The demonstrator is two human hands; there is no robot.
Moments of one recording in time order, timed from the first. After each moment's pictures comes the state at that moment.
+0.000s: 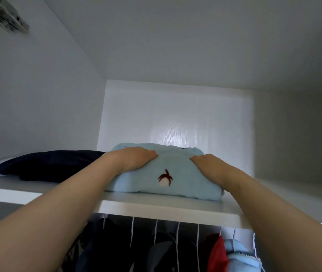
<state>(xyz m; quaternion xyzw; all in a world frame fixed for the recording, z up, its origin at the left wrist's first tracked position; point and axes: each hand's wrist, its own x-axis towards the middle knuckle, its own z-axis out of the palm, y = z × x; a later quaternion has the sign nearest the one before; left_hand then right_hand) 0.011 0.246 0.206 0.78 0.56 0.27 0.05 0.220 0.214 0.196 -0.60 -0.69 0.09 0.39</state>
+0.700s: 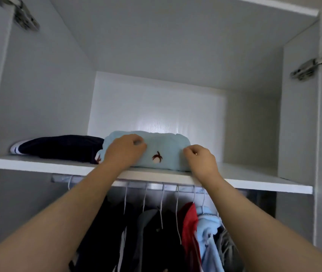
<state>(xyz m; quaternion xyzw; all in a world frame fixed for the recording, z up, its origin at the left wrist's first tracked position) 0.001 0.172 0.168 0.72 0.47 0.52 0.05 0.193 0.124 0.159 -0.57 -0.60 -0.04 0.56</state>
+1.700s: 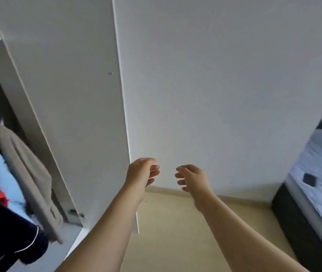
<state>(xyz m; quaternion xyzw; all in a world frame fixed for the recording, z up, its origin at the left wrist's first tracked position) 0.092 -0.377 -0.134 0.67 0.18 0.00 0.72 0.091 -0.517 -0.159 -0.74 0.08 0.01 0.67</state>
